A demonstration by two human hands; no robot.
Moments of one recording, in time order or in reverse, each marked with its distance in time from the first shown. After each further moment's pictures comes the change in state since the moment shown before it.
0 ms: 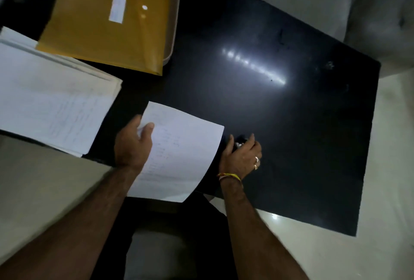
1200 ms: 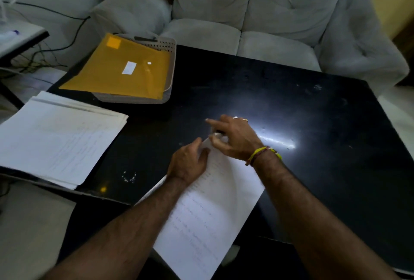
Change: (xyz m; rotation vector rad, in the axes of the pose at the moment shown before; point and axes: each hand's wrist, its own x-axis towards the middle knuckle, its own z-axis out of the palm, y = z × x) left_hand 0.011 -0.043 0.140 0.231 -0.118 0.578; right_hand 0.072 -0.028 -0.006 0.117 -0.055 -1.299
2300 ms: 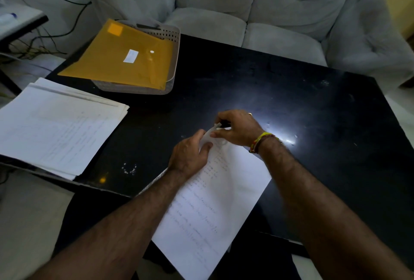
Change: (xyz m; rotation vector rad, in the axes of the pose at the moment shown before) left_hand 0.002 0.002 -0.003 -0.074 -0.044 -0.009; right_hand 0.015 -0.002 -0.009 0.166 -0.286 0.234
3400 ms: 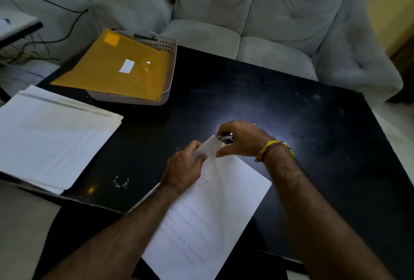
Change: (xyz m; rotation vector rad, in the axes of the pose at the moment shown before) left_hand -0.003 0.006 -0.009 -0.090 -0.002 -0.029; right_hand -0.003 0.004 -0.031 -0.195 -0.161 0.004
